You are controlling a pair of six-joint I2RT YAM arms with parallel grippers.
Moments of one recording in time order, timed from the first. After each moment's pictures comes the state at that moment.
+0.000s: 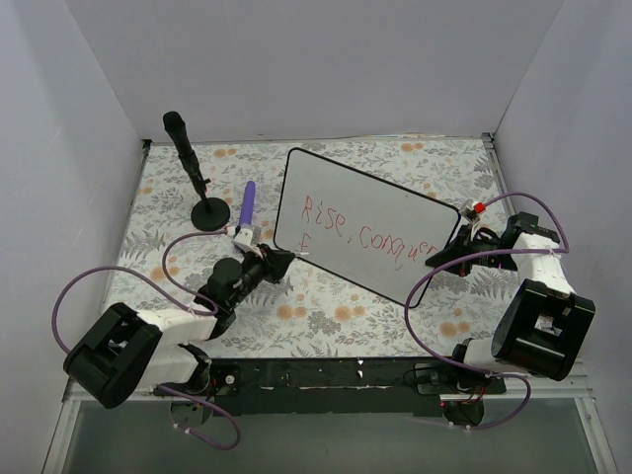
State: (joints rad) left arm -0.60 1.21 0.20 0.93 0.07 -0.47; right arm -0.35 1.36 0.87 -1.04 -1.25 -1.08
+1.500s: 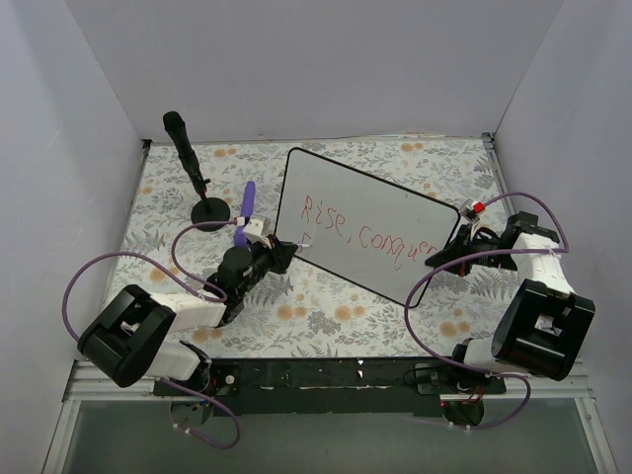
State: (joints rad) left arm -0.60 1.35 0.31 0.91 0.00 -0.39; right arm -0.35 1.36 0.87 -1.03 -1.25 -1.07
